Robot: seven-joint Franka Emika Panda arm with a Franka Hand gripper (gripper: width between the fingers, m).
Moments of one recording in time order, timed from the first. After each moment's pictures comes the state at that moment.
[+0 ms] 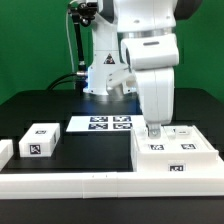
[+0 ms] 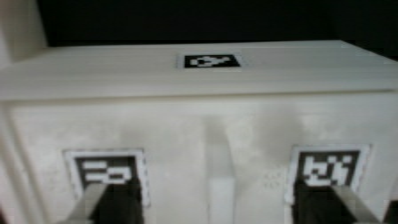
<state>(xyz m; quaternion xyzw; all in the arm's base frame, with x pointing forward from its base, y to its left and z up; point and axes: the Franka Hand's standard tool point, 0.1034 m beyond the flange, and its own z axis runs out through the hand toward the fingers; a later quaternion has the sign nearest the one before) 0.584 0.071 0.081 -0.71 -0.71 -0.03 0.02</state>
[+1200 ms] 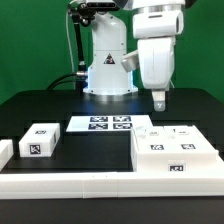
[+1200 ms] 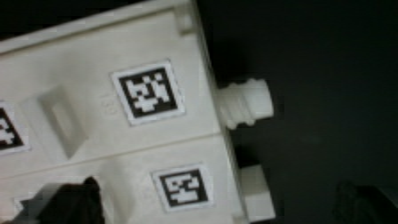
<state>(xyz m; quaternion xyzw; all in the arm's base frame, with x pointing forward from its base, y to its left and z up) 0.523 0.105 0.098 -0.80 -0.59 -0.05 0.00</state>
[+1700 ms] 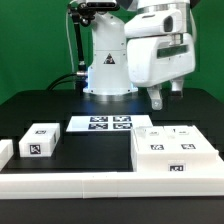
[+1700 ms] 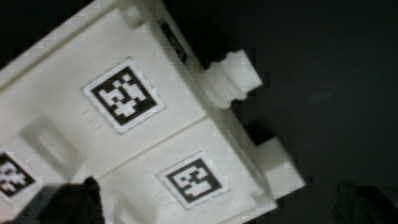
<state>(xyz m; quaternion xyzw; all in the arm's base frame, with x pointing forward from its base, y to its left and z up) 0.524 0.108 0.099 -0.90 -0.43 -0.06 0.01</state>
